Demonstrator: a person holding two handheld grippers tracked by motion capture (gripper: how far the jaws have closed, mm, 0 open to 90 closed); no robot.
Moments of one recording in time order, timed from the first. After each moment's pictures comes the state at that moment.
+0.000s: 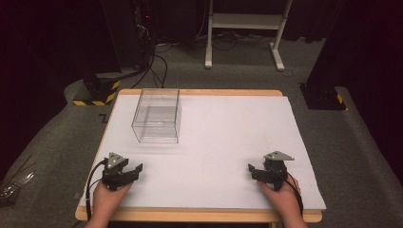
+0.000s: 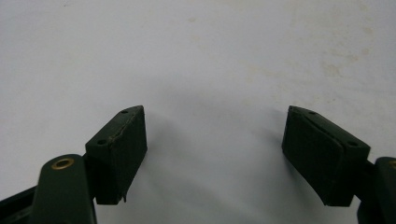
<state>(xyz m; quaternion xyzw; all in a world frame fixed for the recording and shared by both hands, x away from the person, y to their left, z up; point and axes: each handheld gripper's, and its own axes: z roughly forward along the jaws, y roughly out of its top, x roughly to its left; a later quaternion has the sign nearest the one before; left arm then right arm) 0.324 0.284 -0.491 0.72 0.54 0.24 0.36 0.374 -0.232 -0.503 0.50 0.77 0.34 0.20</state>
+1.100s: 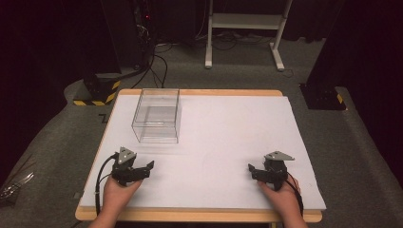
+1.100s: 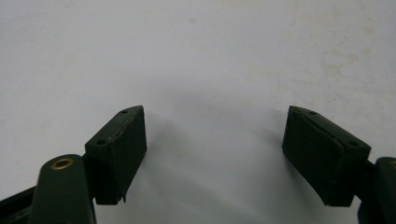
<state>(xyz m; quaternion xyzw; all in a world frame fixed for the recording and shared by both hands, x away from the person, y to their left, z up) 0.337 0.251 -0.475 0.74 0.51 0.24 0.37 0.374 -0.232 -0.503 0.50 0.77 0.34 0.20</state>
